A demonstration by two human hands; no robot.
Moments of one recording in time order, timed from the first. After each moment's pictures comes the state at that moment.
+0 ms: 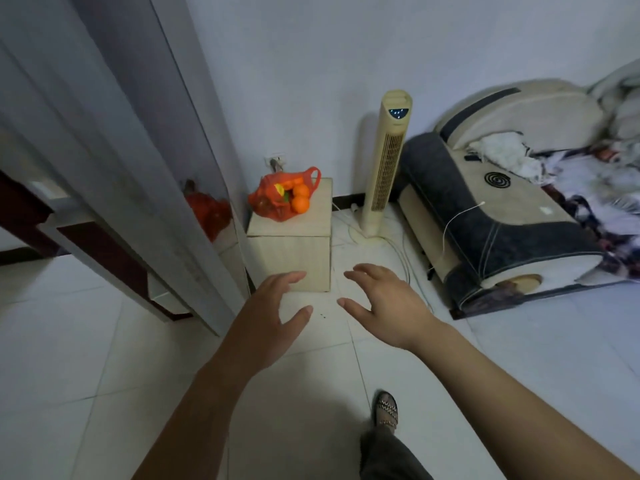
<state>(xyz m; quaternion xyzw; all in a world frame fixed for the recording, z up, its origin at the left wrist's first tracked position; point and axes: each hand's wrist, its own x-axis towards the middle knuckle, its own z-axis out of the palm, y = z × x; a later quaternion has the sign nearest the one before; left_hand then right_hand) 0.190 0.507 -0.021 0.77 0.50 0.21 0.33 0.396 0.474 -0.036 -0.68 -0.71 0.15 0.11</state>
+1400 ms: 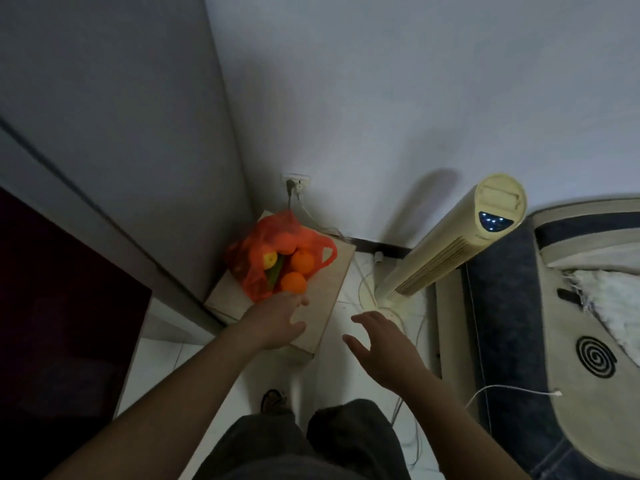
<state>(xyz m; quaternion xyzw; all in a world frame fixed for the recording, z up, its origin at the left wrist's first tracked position) 0.374 1.031 -0.154 0.75 0.56 -0.03 0.36 0.585 0.975 -0.136 -0.65 -0.71 0.28 0.01</state>
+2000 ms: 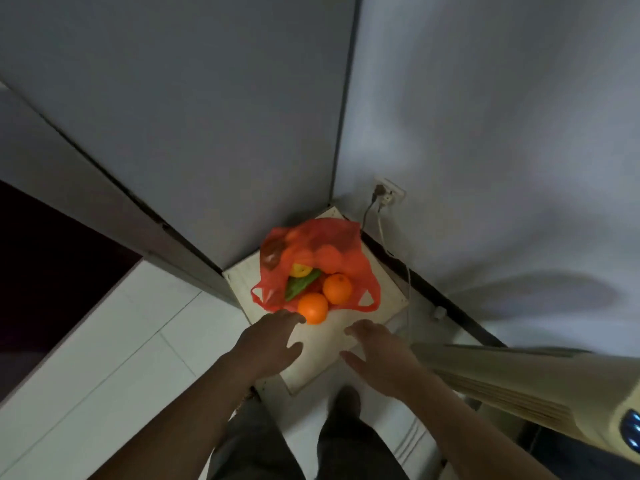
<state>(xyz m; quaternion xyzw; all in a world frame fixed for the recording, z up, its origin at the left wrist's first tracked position) 0.404 1.089 -0.237 0.54 0.75 0.03 0.38 0.598 1.195 -0.232 -0.34 -0.86 0.33 -0.19</state>
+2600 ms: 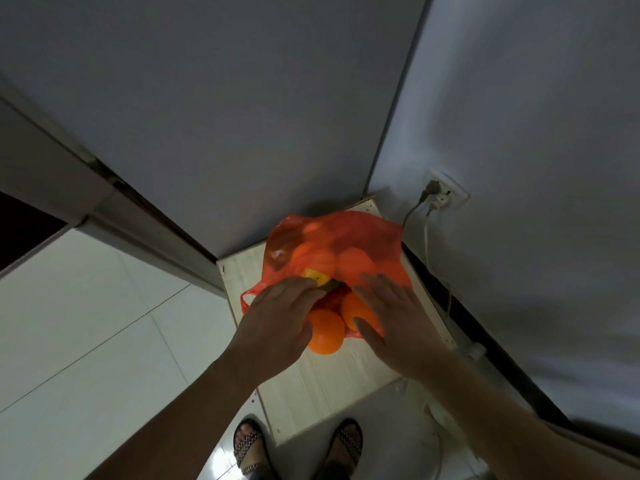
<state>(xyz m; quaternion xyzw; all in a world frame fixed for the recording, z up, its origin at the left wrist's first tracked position) 0.382 1.139 -0.345 0.59 0.78 0.13 0.14 0.543 1.289 -0.368 -0.21 -0.95 0.23 -0.06</state>
